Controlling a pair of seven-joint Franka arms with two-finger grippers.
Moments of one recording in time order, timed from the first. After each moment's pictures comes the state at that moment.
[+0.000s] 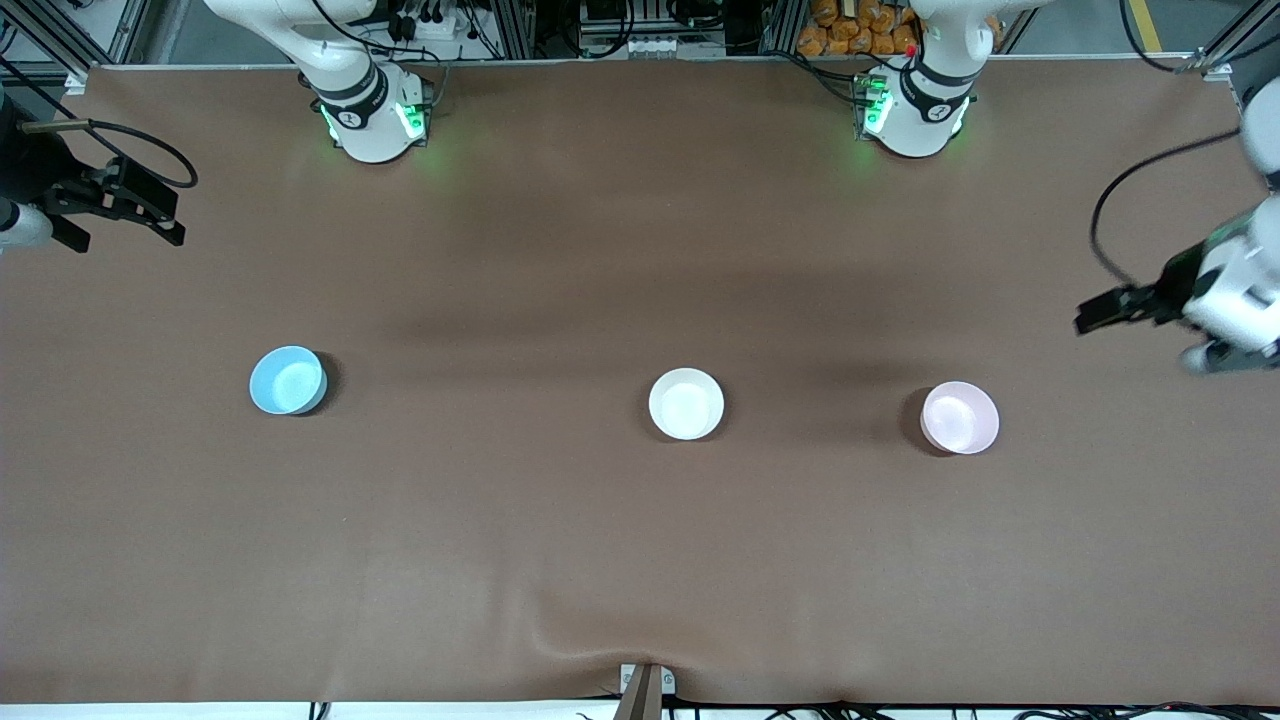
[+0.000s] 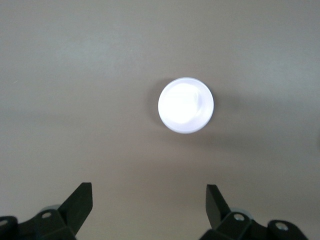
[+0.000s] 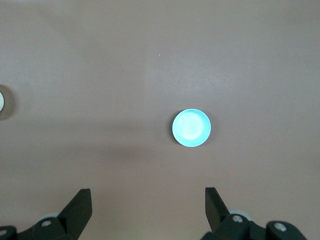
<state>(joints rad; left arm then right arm) 0.17 0.11 -0.14 -1.81 0.01 1.86 -0.09 0.00 -0.04 0.05 -1.51 0.01 1.48 -0.01</state>
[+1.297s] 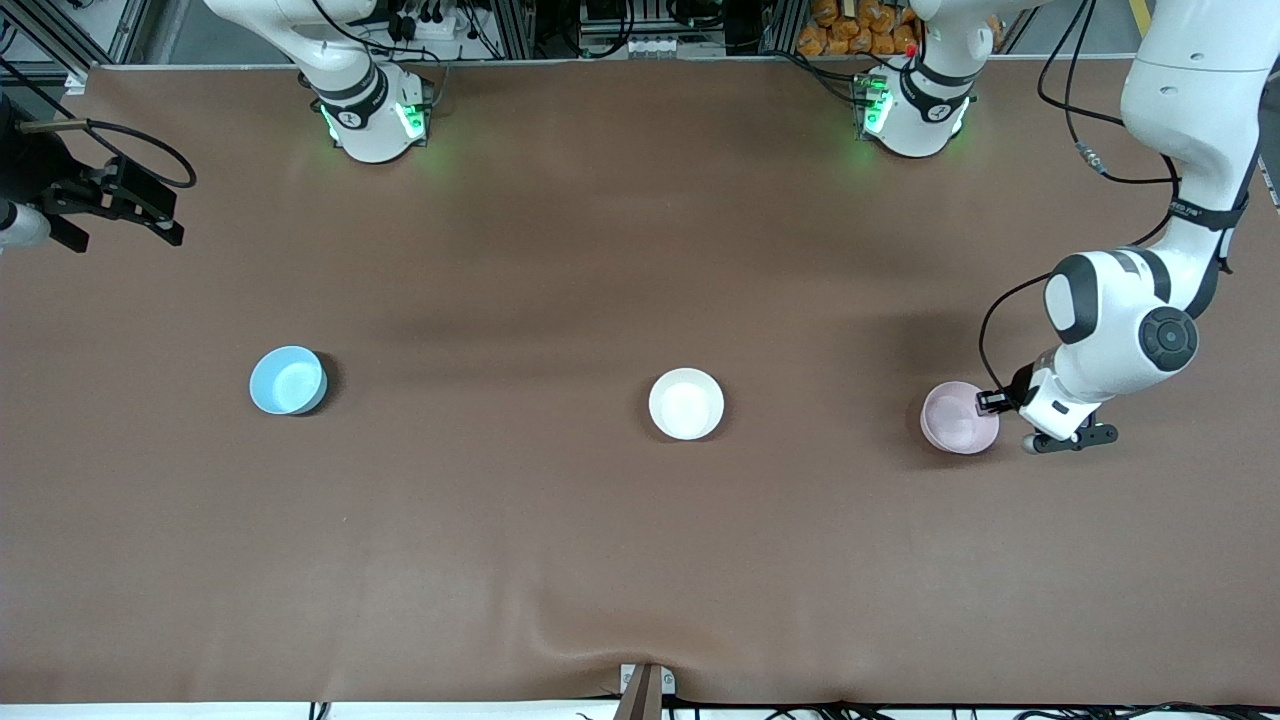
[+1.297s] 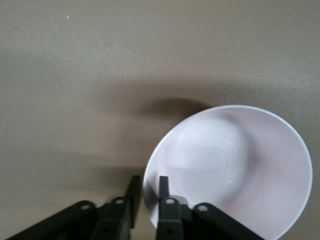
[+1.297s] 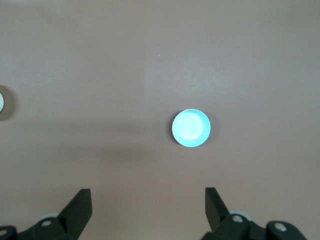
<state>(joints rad) 0.20 0.48 -0.14 -2.04 0.01 2.47 -0.08 0.00 -0.04 0.05 -1.51 0.01 1.48 -0.01</state>
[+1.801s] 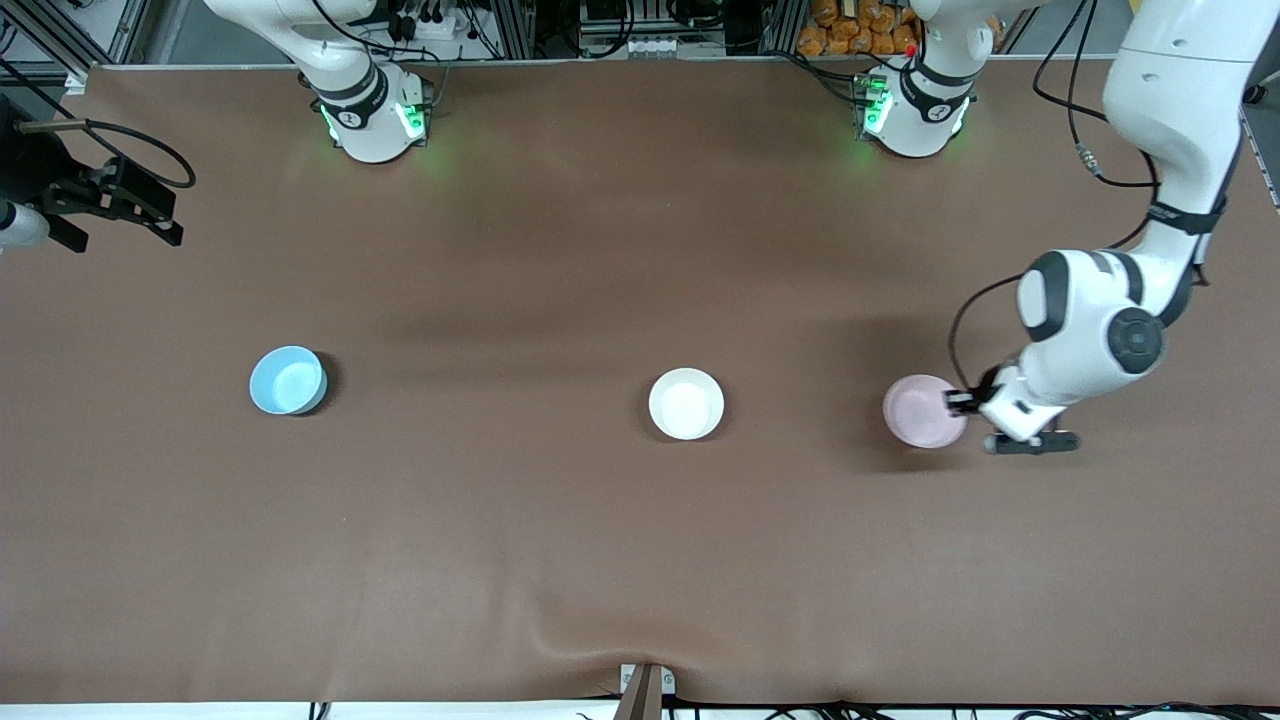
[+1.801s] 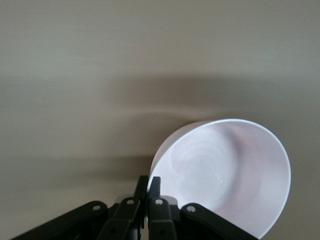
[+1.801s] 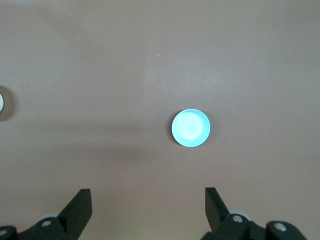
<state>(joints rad) 0.20 0.45 -0.33 -2.00 0.01 2.39 -0.11 0.00 -0.04 0.05 -1.51 0.01 1.48 -0.01</state>
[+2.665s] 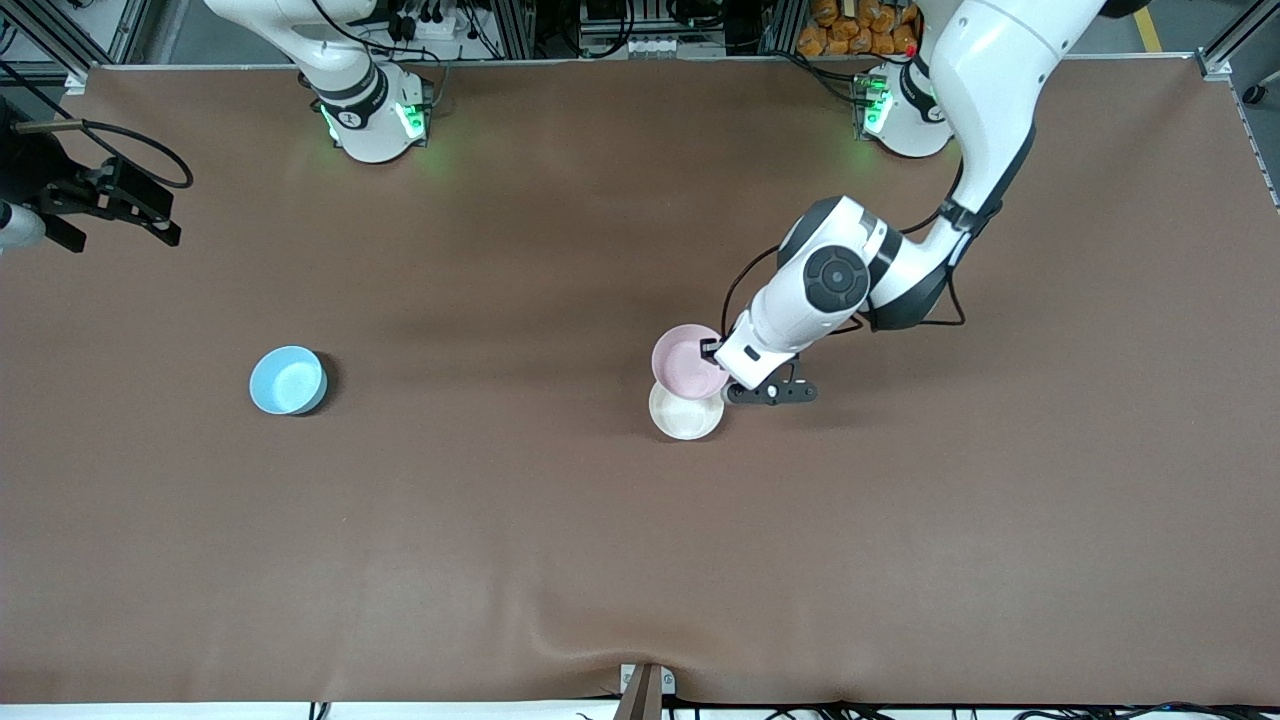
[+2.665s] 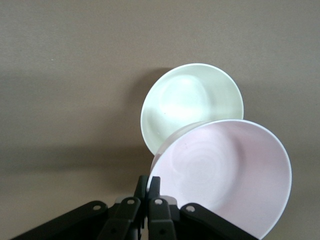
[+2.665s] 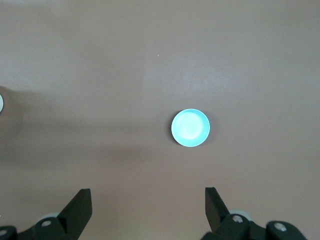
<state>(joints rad) -0.15 0.56 -0.49 -1.80 0.01 2.35 -0.64 0.00 -0.04 0.05 -1.51 0.01 1.48 -0.01</state>
